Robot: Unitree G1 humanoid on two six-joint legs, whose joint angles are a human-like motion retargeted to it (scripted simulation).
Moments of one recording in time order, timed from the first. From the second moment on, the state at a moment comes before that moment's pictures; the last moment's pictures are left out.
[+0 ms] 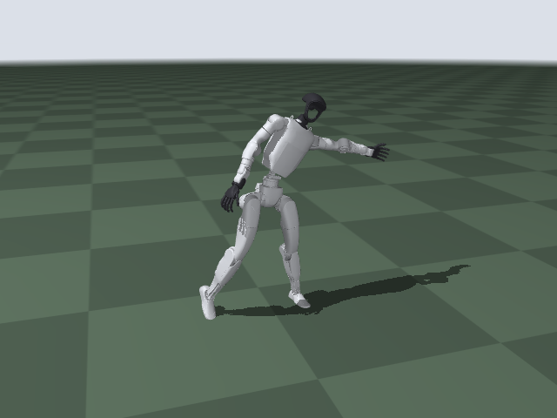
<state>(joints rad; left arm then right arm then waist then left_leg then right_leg) 1.15 2.10 2.00 1.69 -0.72 0.02 0.47 0.13 -0.21 0.43 1.06 0.18 0.05 -0.25 0.02 -0.33 0.11 0.05 0.38 -0.08 -0.08 -0.07 -0.22 0.01 -0.03 0.24 0.36 0.48 0.26</state>
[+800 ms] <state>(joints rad) 0.53 2.25 1.48 0.46 0.36 -0.22 0.45 0.13 -0.82 0.23 1.08 0.21 0.00 -0.26 -0.06 0.41 0.04 -0.02 0.25 0.30 0.28 0.38 -0.13 -0.03 -0.30 -0.03 0.01 -0.01 0.26</state>
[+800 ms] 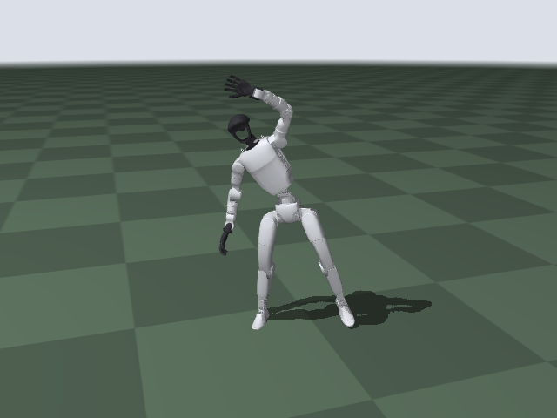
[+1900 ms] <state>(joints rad) 1.15 2.16 2.00 1.59 -0.51 -0.11 0.38 0.14 -0.43 0.32 1.07 0.20 0.00 -0.28 -0.02 -0.05 0.02 0.02 0.31 0.15 -0.04 -0.07 -0.21 -0.11 -0.19 0.03 0.40 0.43 0.26</state>
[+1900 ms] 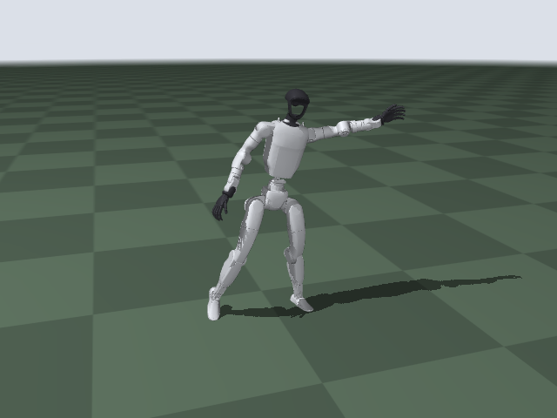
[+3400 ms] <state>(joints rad) 0.50 2.25 1.43 0.24 0.38 -0.24 0.47 0.22 -0.73 0.15 1.12 0.31 0.01 -0.29 -0.28 0.49 0.11 0.07 0.28 0.22 0.30 0.29 -0.26 0.00 -0.17 0.21 -0.02 0.00 0.26</state>
